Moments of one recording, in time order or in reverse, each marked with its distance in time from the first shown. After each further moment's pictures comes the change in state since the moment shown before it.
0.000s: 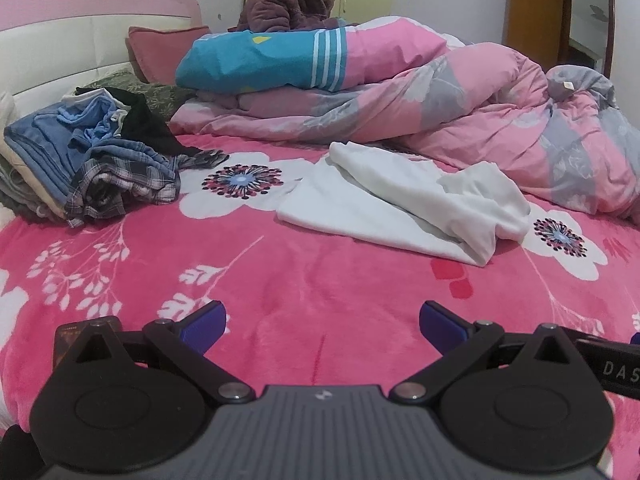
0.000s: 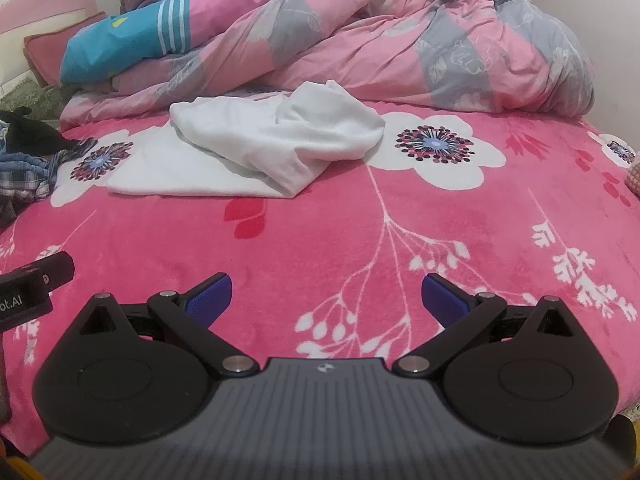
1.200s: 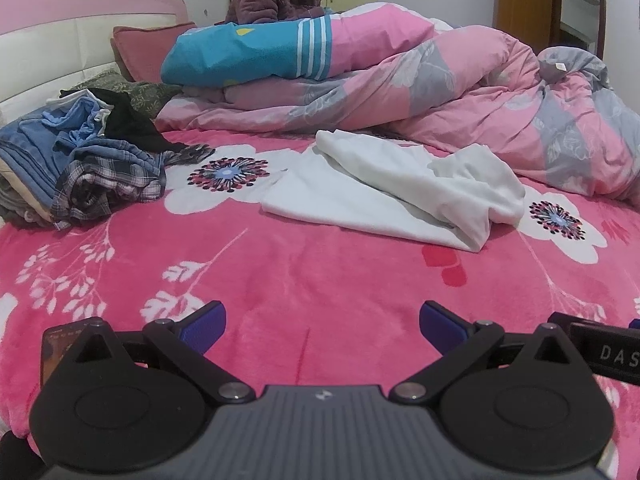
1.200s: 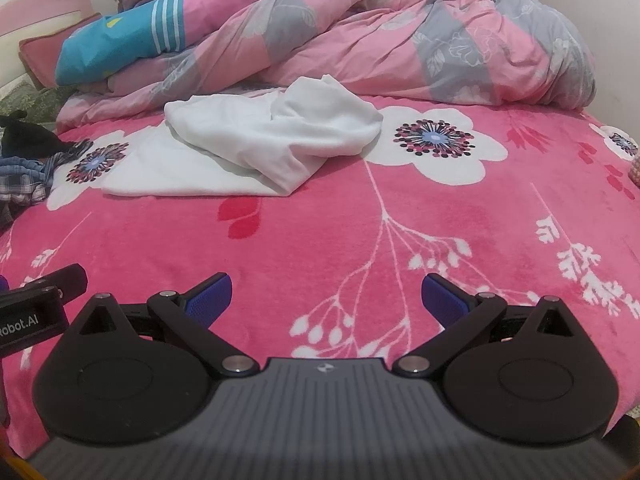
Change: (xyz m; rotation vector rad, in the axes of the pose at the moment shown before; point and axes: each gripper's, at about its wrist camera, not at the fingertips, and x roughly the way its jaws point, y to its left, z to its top) left arm 0.015 -0.014 -0.006 0.038 0.023 -0.006; right arm 0.012 -0.005 0.000 0.020 0.012 0.005
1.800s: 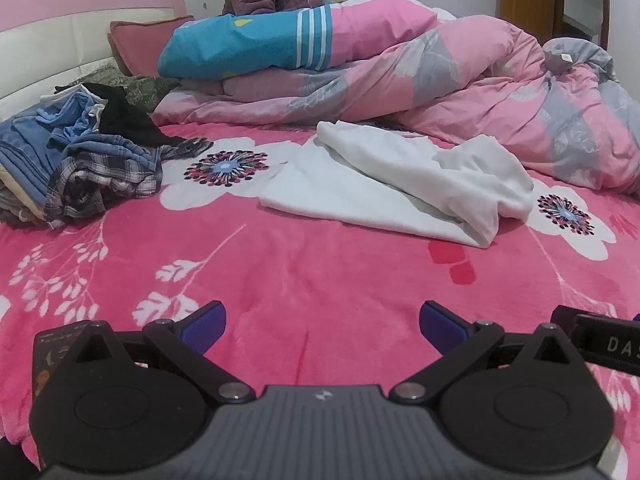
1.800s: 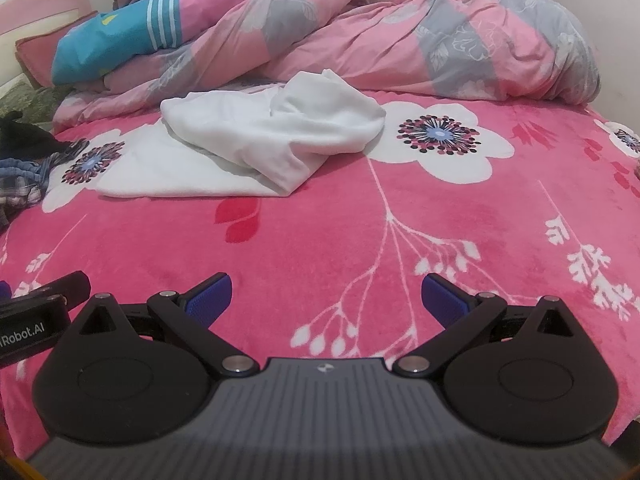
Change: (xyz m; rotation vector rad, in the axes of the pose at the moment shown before) left arm 0.018 -0.001 0.005 0.006 0.025 0.008; right arm 0.016 0.002 0.006 0.009 0.014 0.003
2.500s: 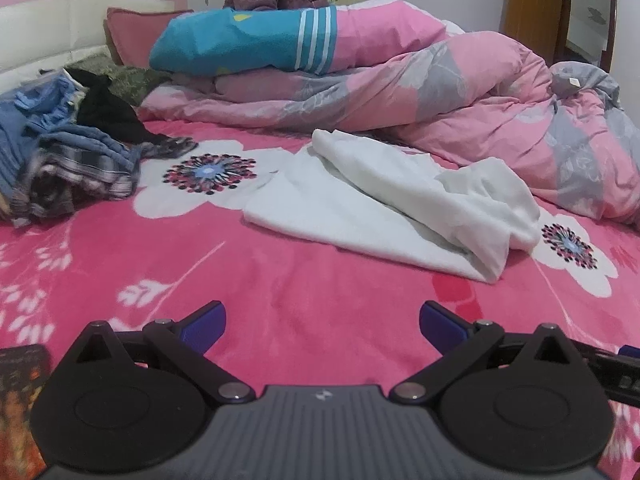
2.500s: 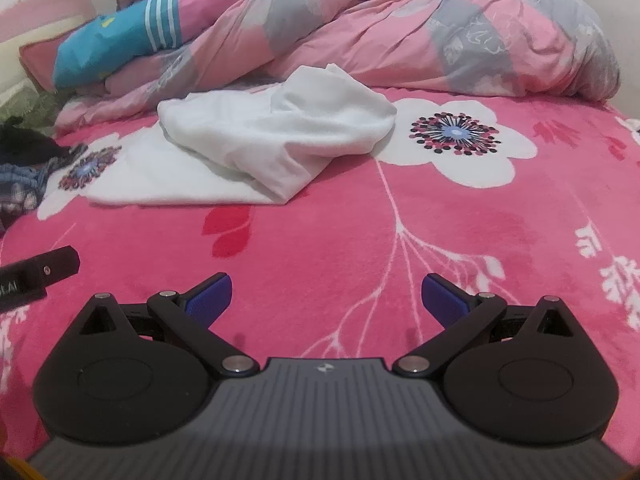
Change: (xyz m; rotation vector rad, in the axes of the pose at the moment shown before) left arm 0.054 0.010 0.022 -0.073 -0.030 -0.074; right arm 0.044 -0.021 0.006 0.012 -0.027 0.074
